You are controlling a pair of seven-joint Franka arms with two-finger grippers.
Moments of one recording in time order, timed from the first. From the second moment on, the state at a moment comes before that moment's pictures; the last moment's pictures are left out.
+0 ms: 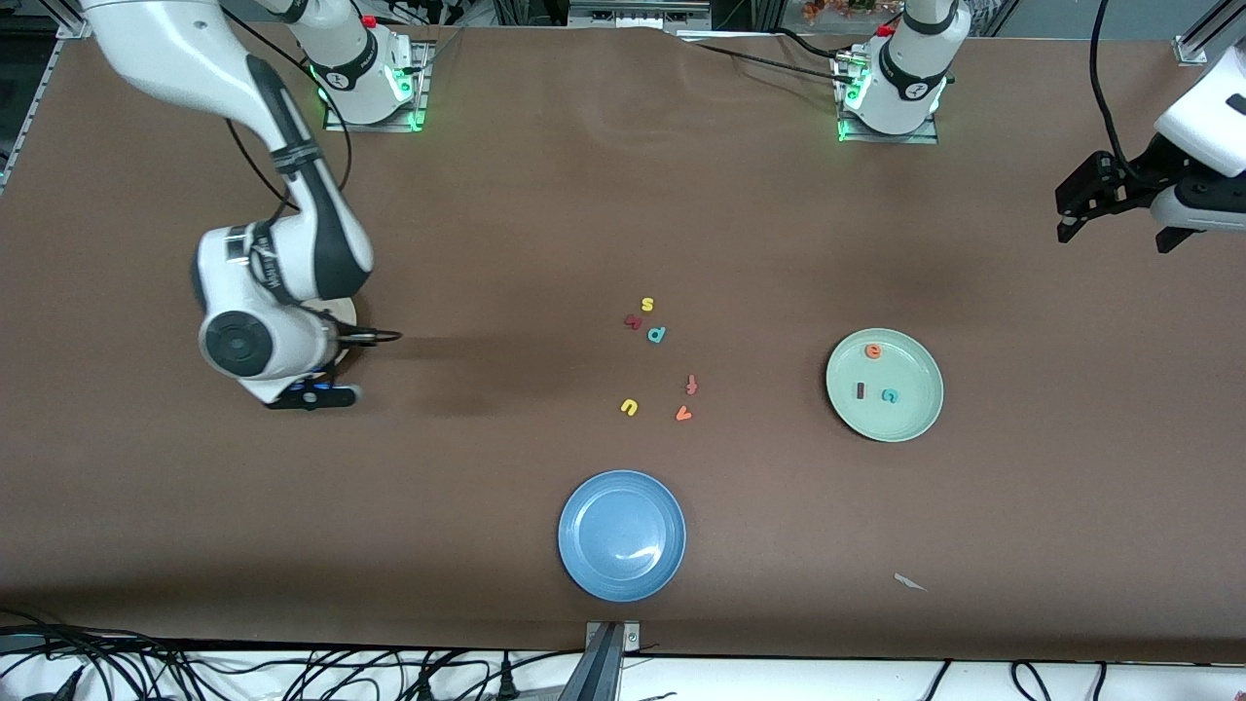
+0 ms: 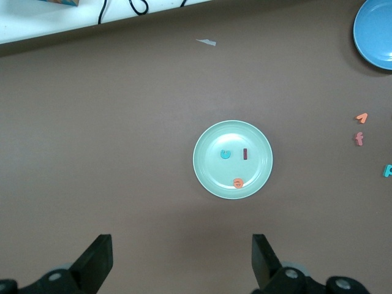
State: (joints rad) left arm 0.00 -0.06 -0.07 -1.63 0.07 1.66 0.08; right arm 0.21 0.50 -0.10 -1.79 -0.08 1.90 0.05
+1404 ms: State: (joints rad) left arm 0.02 -0.05 -0.06 -1.62 0.05 1.59 0.08; right arm 0.14 0.37 -0.20 -1.80 -0.01 1.81 -0.18
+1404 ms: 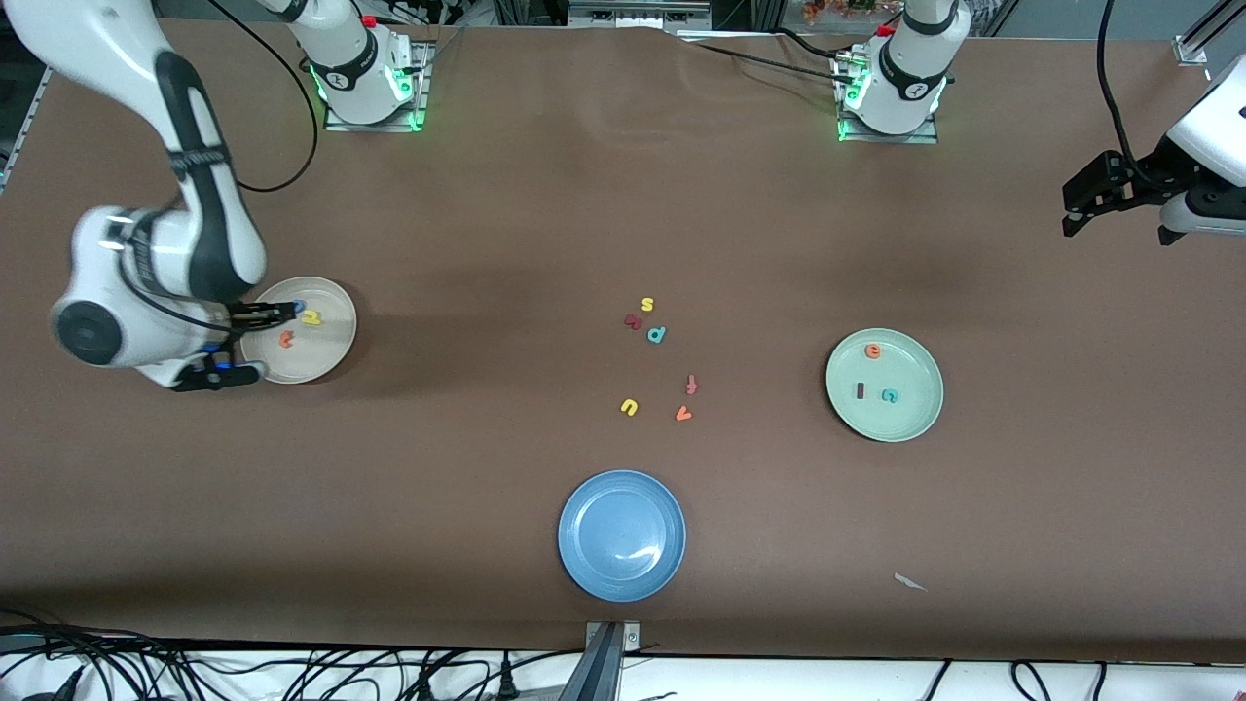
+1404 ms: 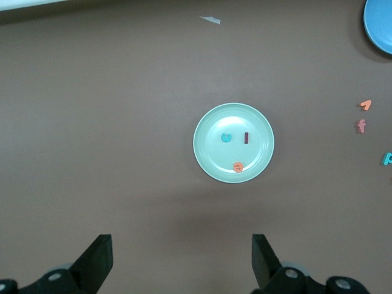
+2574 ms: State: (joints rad) left arm 0.02 -0.05 -0.06 -1.60 0.05 1.56 0.08; right arm 0.13 0.21 -0.17 -1.54 0.01 1.66 -0.08
